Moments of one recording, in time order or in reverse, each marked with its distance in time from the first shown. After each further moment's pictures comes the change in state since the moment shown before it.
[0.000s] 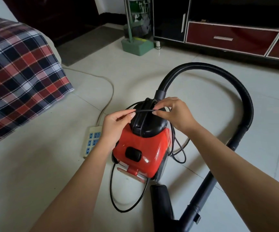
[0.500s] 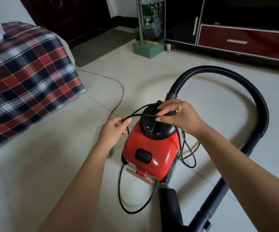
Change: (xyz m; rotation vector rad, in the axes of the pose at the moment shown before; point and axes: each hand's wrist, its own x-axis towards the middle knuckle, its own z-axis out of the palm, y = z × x) left_hand 0.001 -0.009 -0.040 0.580 0.003 -0.222; right_hand 0.006 -0.011 0.008 0.089 -0.120 0.007
